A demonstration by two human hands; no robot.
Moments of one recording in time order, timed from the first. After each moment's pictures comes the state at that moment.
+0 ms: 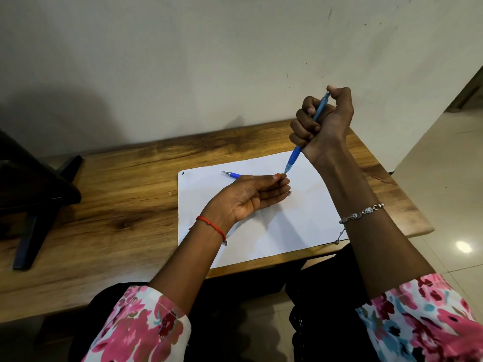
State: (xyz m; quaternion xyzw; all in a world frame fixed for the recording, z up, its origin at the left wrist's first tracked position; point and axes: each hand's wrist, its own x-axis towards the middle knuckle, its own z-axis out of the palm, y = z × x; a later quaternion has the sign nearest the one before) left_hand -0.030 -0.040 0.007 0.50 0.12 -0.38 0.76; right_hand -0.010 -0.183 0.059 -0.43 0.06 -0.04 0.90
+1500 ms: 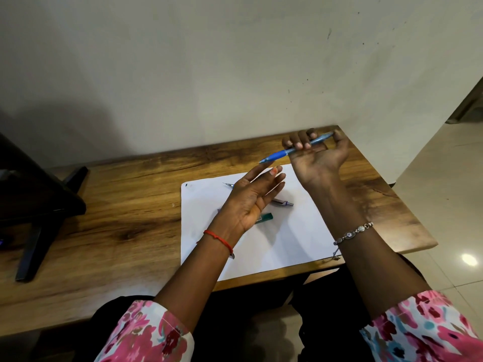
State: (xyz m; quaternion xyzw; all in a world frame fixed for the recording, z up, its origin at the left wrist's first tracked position) left_hand -0.025 -0.051 0.002 0.42 0.07 -0.23 0.87; right_hand 0.004 -0.174 0.028 -0.14 0.08 -0.11 0.98
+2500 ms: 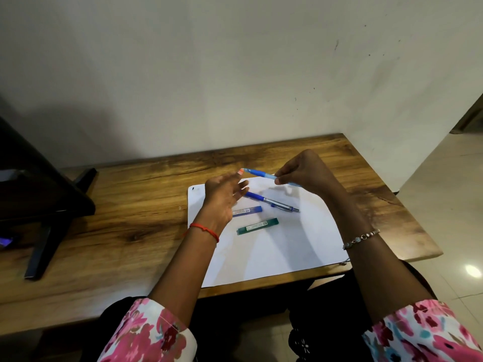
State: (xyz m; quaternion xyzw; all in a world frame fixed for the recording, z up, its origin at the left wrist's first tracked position) left_hand 0.000 -0.015 0.005 0.56 0.20 -0.10 0.80; right_hand 0.006 -0.186 0.014 -0.91 0.01 0.00 0.42
